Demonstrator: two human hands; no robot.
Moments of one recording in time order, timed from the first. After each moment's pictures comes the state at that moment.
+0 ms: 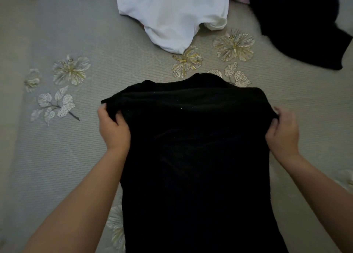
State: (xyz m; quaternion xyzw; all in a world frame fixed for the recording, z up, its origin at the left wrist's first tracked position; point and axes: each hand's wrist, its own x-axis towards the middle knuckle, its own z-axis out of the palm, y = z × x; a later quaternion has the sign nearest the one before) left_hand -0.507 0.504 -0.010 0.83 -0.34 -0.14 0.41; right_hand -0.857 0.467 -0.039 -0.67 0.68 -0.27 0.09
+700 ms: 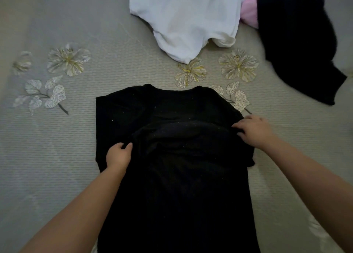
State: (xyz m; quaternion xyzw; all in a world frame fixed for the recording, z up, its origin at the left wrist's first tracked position) left_hand -0.511 0.537 -0.074 0.89 -0.17 -0.38 0.20; right_hand -0.829 0.382 -0.046 -0.82 0.49 0.26 0.12
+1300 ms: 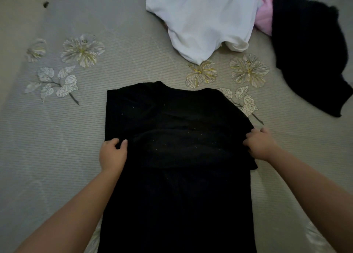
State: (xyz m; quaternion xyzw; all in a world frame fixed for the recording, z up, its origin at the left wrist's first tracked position) left_hand -0.492 0.564 -0.067 0.91 -0.24 -0.26 0.21; right_hand -0.825 0.395 -0.045 -0.84 0.36 0.41 -0.01
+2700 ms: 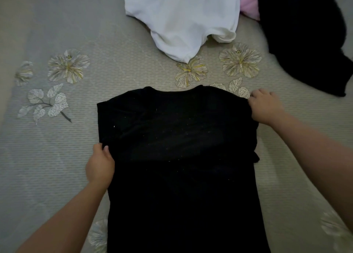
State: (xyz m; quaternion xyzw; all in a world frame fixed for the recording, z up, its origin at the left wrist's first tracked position) left_hand -0.477 0.553 -0.060 0.93 -0.29 -0.18 0.12; right_hand -0.826 0.327 -0.042 -0.80 0.55 0.23 0.02
